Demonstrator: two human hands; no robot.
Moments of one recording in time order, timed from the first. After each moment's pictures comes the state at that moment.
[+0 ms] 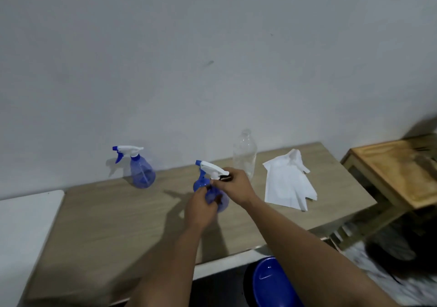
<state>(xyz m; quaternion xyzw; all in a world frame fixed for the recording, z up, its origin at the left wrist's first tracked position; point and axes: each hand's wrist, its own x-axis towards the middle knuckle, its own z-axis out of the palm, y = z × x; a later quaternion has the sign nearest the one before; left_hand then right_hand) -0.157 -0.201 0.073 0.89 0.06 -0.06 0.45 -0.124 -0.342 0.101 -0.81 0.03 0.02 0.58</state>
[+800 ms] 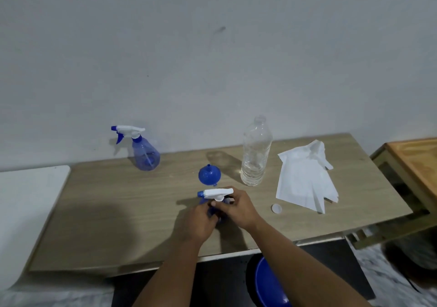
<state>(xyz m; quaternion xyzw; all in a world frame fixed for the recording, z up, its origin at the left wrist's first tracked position) -0.179 -0.206 0.050 0.95 0.08 -0.14 0.28 -0.144 -0.349 0.009 -0.75 0.01 0.12 0.65</state>
